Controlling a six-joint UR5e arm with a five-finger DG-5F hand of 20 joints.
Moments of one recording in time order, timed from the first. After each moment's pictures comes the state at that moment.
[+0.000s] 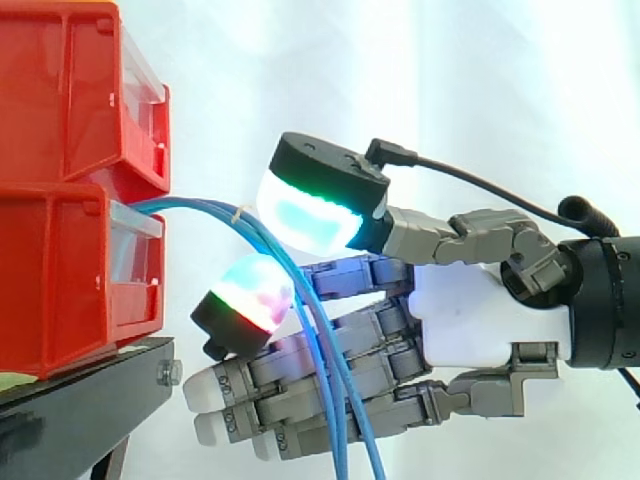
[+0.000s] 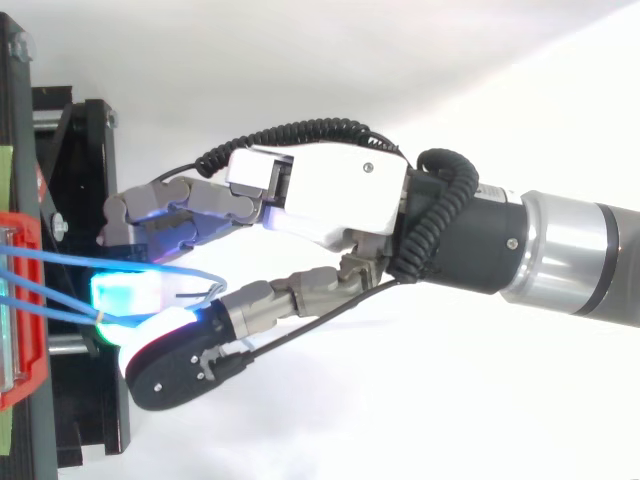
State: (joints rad) arm 0.19 -2.39 -1.07 -2.84 -1.20 -0.06
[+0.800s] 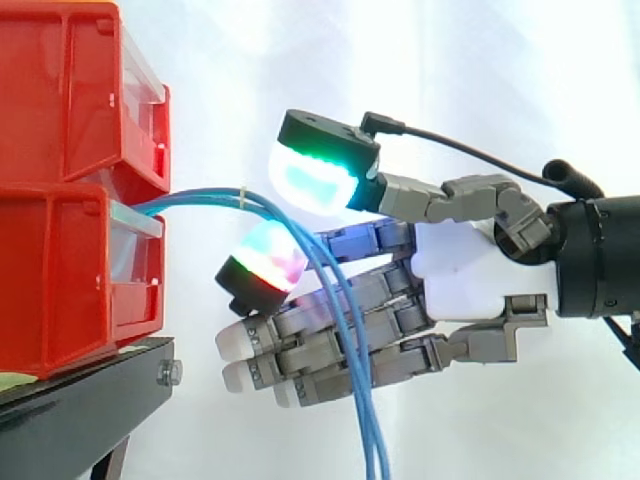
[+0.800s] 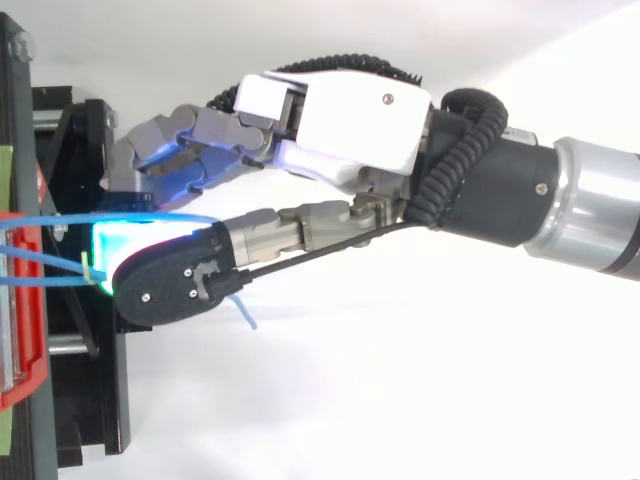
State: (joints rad) arm 0.15 -2.36 -1.04 -2.92 -1.20 -0.08
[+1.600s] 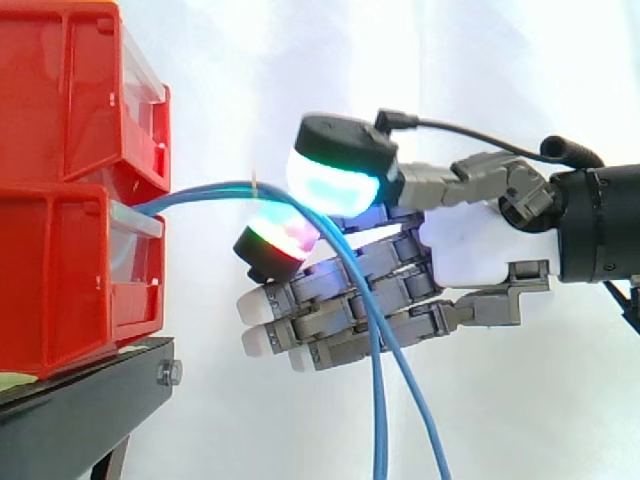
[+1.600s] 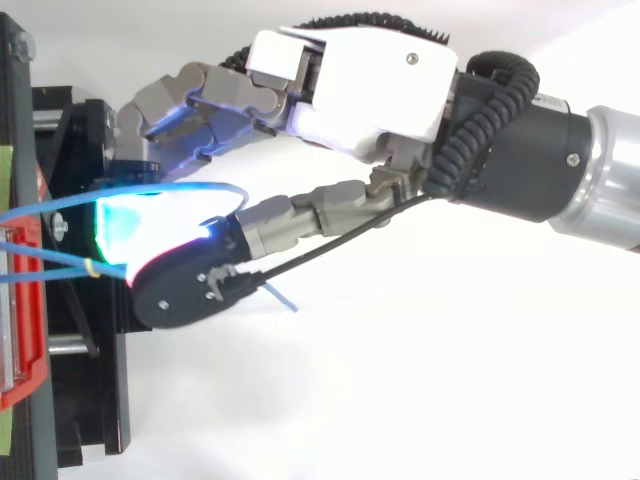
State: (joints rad) arm 0.14 -2.33 -1.04 -2.96 -1.20 -0.11
